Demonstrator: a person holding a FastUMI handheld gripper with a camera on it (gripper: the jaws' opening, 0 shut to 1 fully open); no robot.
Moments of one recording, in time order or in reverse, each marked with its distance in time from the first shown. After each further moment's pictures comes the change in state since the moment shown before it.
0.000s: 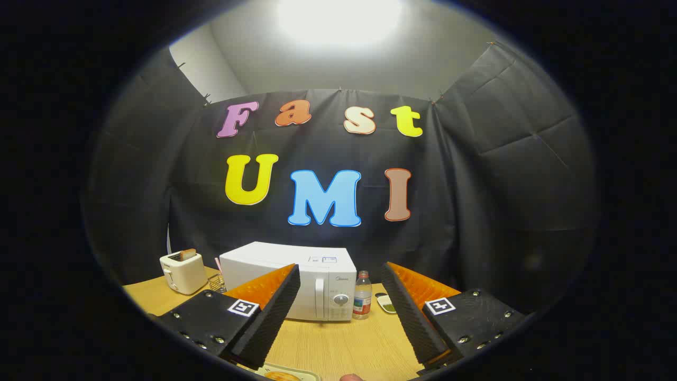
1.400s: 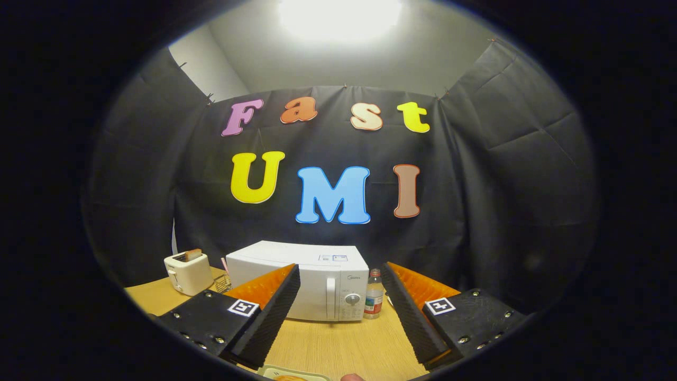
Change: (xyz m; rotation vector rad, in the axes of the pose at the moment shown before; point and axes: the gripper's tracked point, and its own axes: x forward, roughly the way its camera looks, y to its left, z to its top) arm 0.009 0.018 -0.012 0.021 0.023 0.026
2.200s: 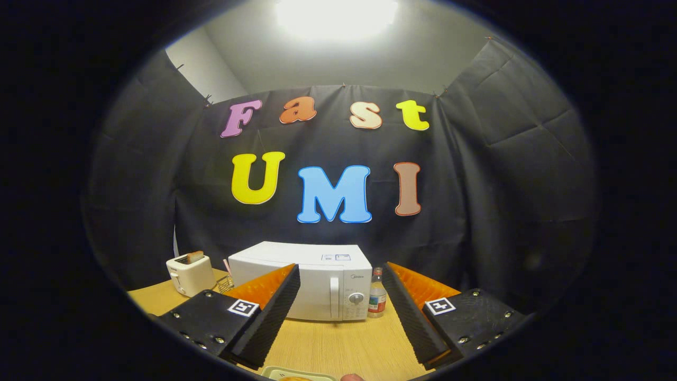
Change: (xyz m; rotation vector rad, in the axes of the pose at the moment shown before) arm 0.001 0.005 -0.002 0.022 0.005 0.001
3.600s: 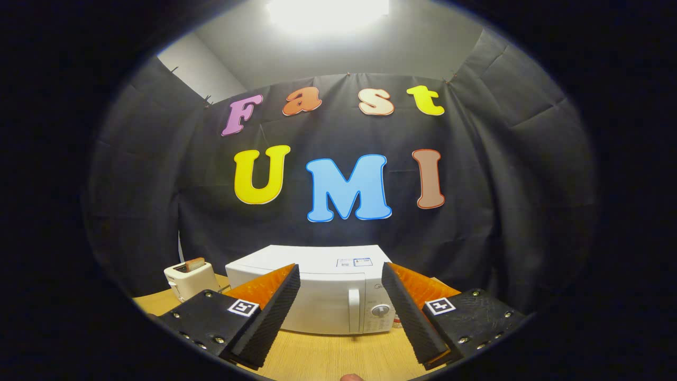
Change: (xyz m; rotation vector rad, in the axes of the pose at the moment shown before) arm 0.101 0.028 -0.025 0.049 0.019 0.082
